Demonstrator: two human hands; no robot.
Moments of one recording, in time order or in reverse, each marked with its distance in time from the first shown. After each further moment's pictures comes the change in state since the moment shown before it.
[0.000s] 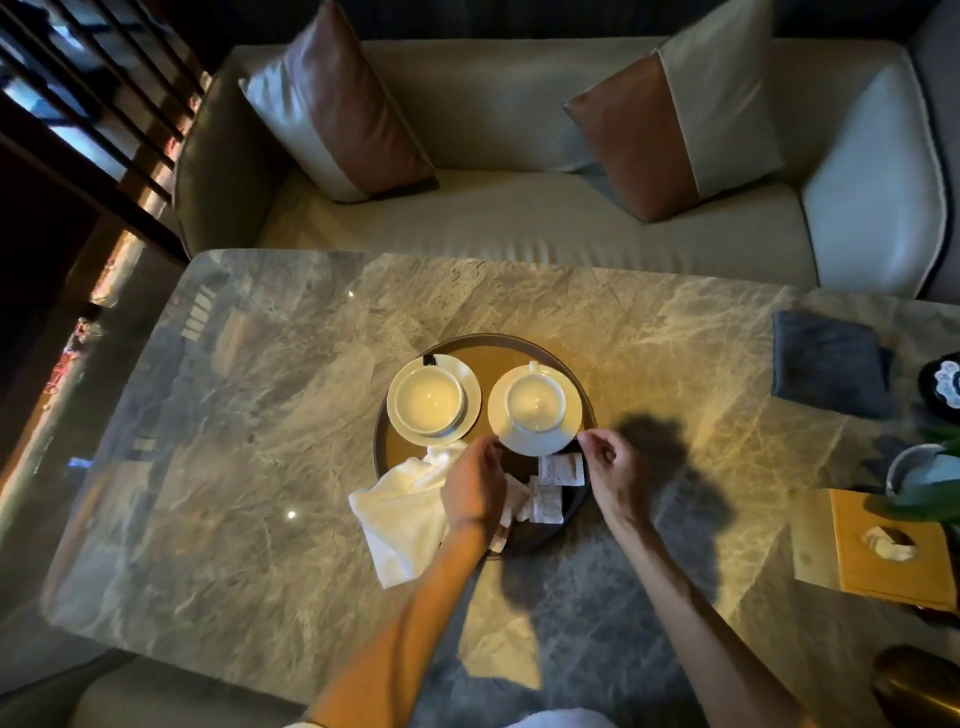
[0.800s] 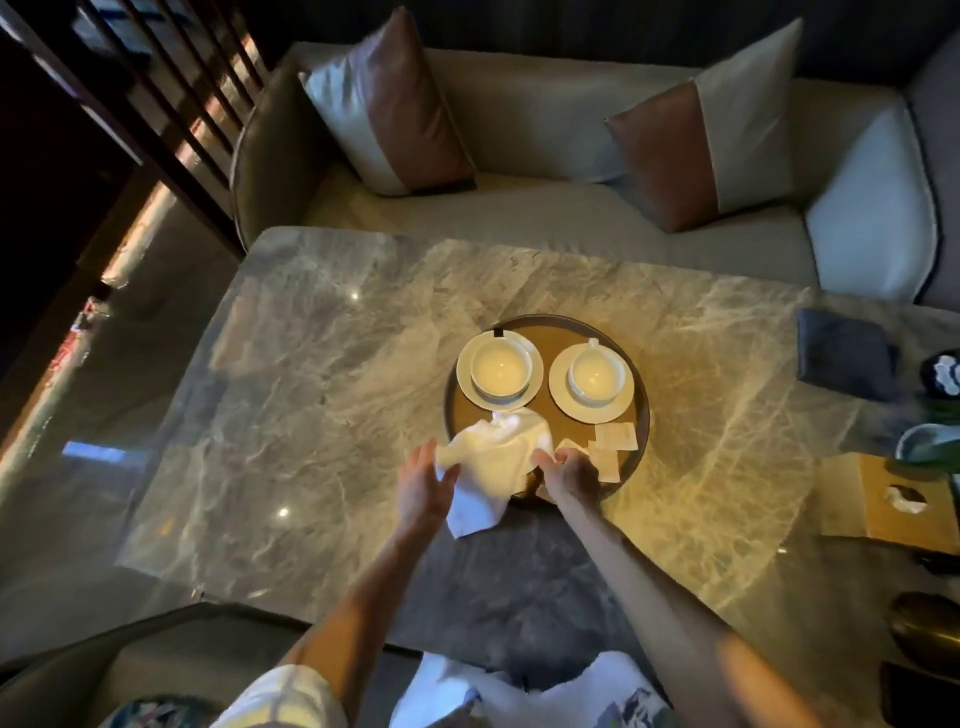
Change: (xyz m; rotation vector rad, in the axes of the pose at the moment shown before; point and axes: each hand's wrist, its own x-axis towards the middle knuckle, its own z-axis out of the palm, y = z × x) left_hand -0.017 -0.132 -0.137 0.179 -0.122 -0.033; right_hand -0.107 -0.067 0.116 -0.269 -0.163 0.390
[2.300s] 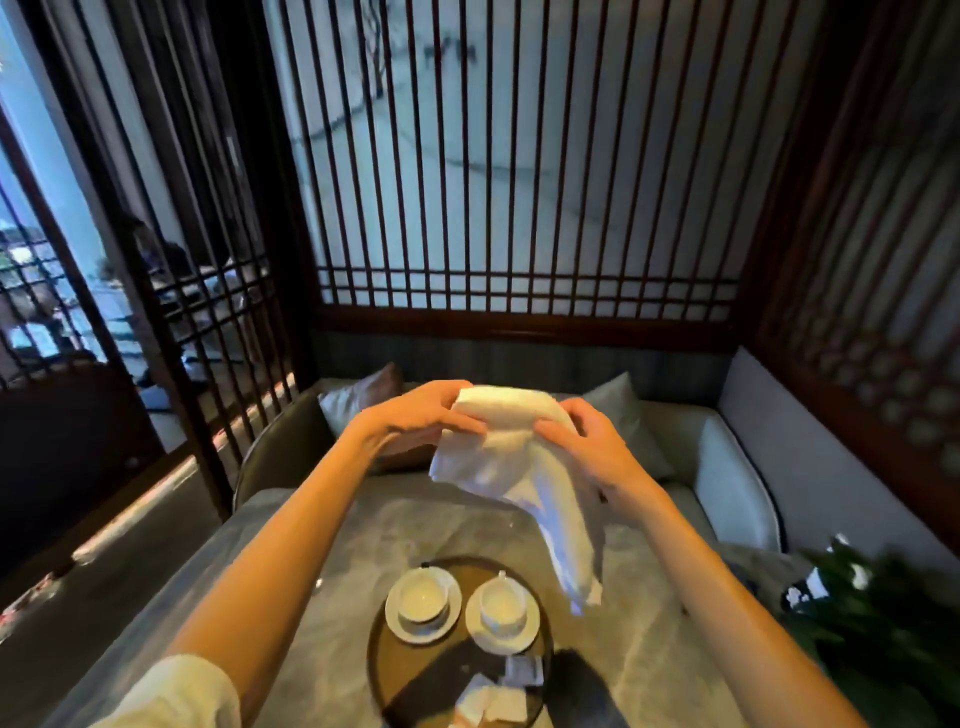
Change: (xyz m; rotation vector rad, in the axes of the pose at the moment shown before) left_hand -0.133 0.345 -0.244 -0.229 -0.273 0.784; right_hand -0.151 -0.121 -0.363 0.360 0.062 -1.143
